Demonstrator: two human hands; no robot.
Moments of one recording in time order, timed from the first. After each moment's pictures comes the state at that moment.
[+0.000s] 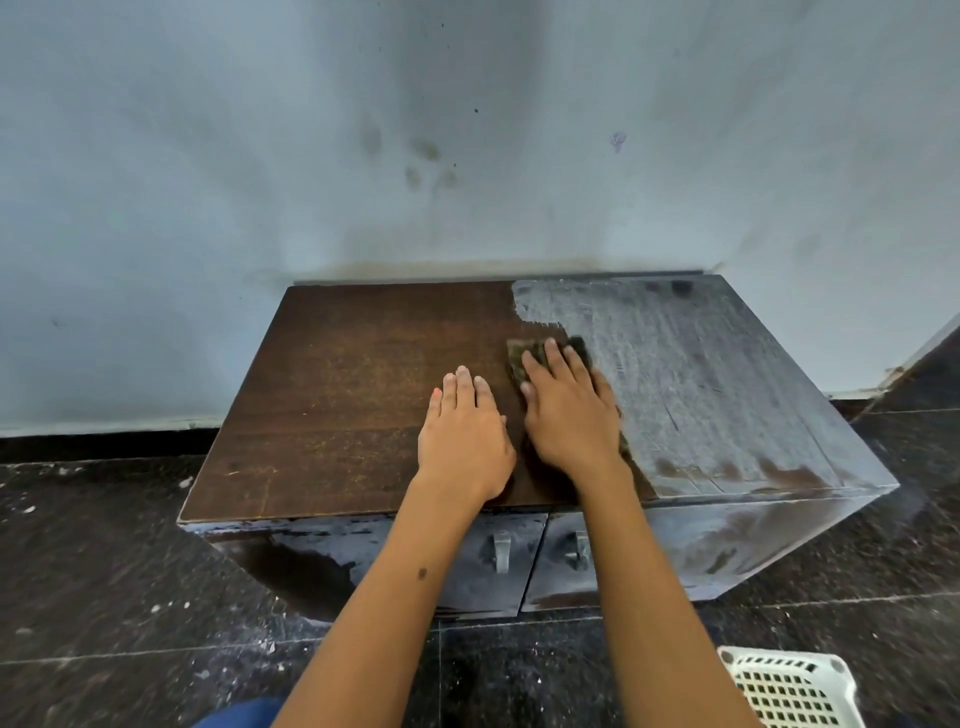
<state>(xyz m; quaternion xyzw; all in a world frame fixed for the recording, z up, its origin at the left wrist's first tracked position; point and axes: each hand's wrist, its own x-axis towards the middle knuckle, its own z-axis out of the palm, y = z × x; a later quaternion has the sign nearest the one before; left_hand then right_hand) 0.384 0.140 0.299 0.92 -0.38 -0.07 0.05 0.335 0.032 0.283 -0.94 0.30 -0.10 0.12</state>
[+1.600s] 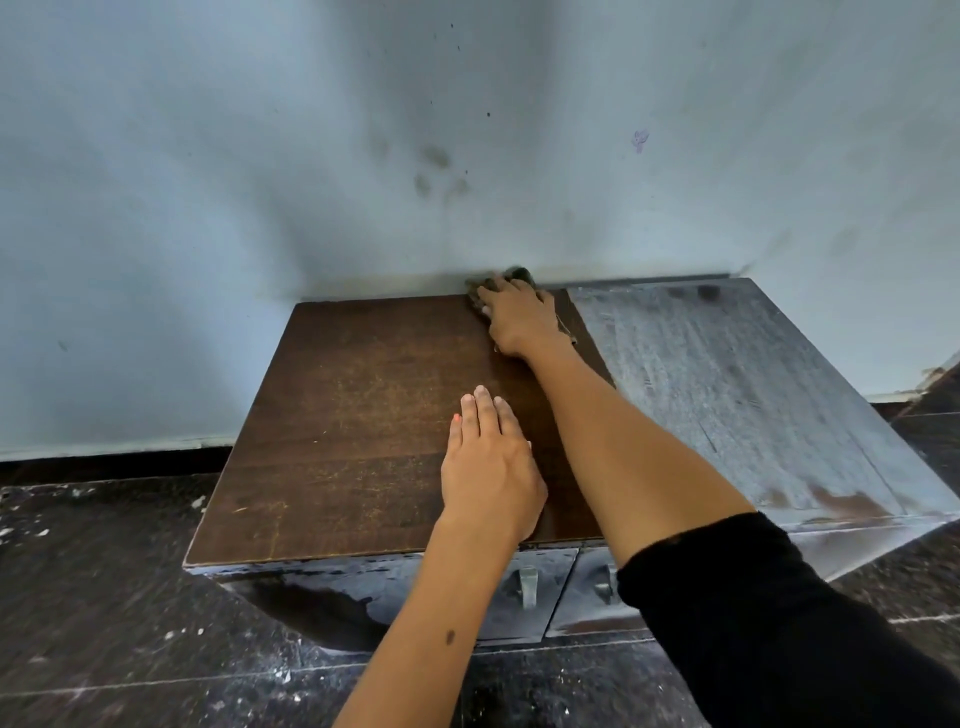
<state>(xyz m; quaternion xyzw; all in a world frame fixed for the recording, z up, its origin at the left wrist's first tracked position) 0.384 0.138 0.294 0.92 -0.38 -0.07 0.06 0.487 -0.025 0.299 -0.97 0.21 -0.08 0.09</state>
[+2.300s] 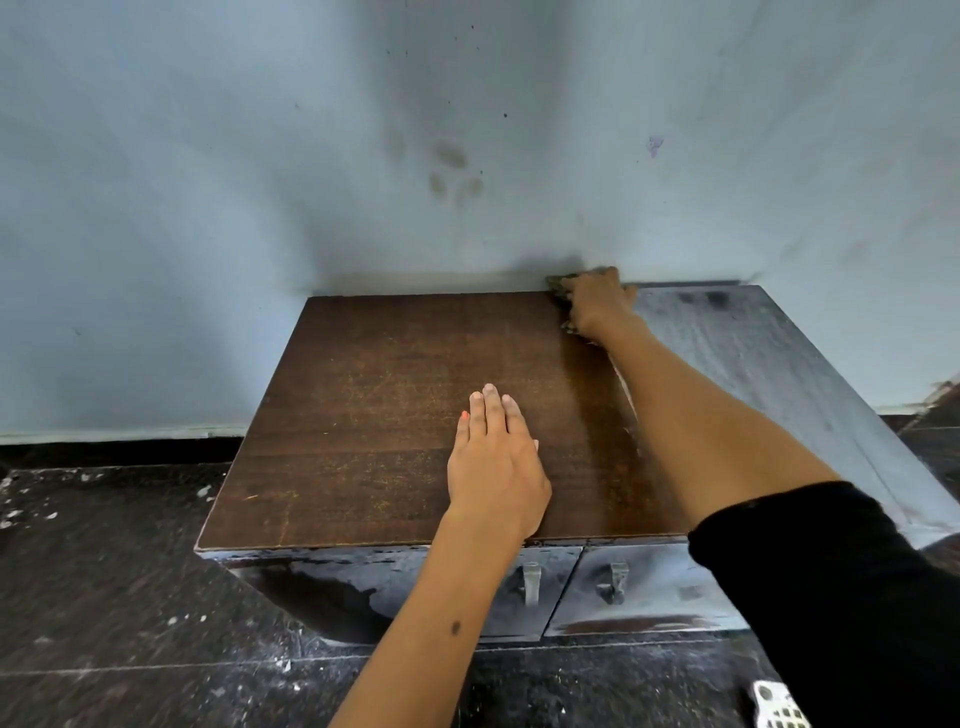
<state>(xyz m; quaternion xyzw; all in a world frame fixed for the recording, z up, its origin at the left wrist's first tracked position) 0.383 0.139 0.293 0.92 -0.38 -0.07 0.05 0.459 -0.089 0.309 -0.94 0.33 -0.05 0.04</state>
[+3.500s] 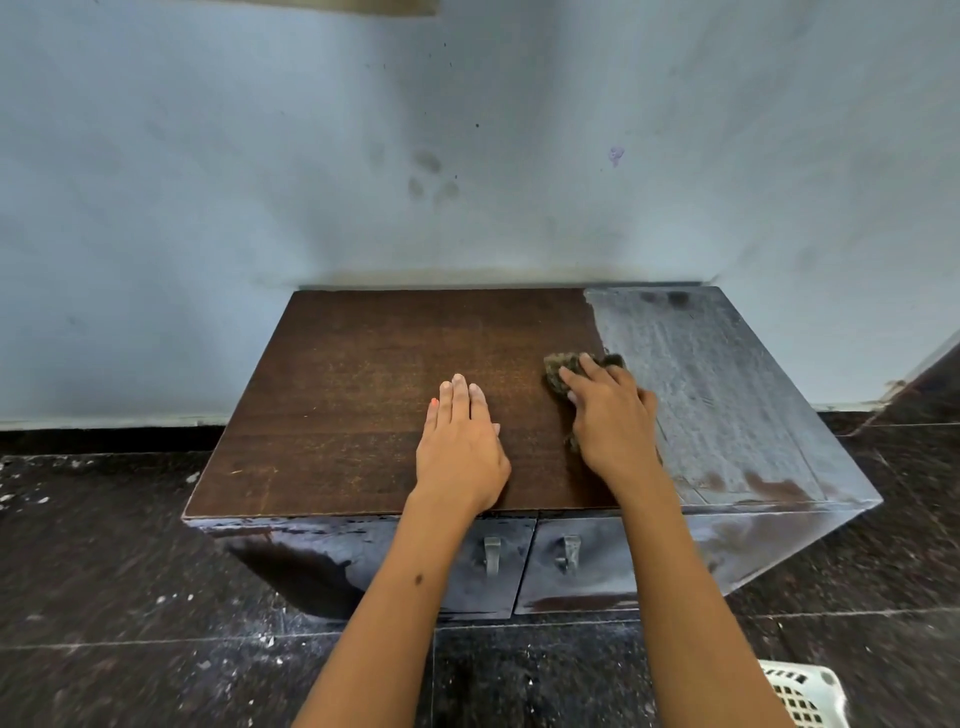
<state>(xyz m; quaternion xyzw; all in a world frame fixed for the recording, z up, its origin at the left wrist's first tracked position) 0.379 0.139 0.292 0.93 -0.36 -0.07 0.09 0.311 -0.005 0.282 -0.93 0.33 -0.15 0.11</state>
